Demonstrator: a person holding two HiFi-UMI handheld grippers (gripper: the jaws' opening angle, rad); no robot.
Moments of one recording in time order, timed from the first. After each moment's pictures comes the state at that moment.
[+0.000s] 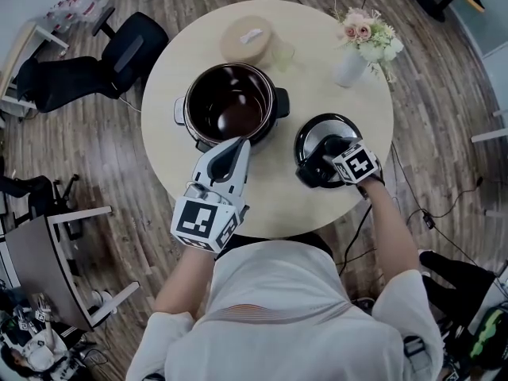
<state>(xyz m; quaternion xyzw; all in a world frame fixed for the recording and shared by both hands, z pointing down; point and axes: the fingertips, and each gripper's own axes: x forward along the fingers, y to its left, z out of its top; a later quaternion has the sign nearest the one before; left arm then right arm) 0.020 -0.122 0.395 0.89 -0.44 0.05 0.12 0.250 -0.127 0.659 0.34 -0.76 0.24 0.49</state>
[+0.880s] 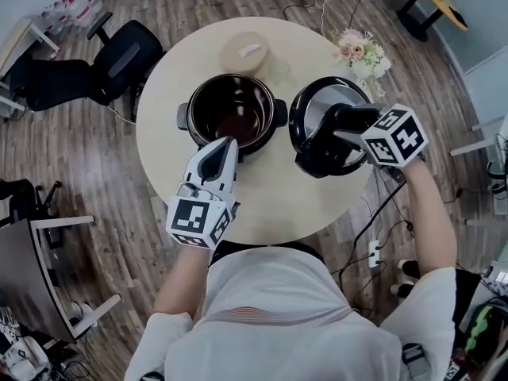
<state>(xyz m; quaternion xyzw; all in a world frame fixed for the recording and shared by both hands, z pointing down) -0.026 -0.123 0.384 0.87 -0.48 0.00 0.11 0.205 -0.170 0.421 0.31 -0.81 0.15 0.47</state>
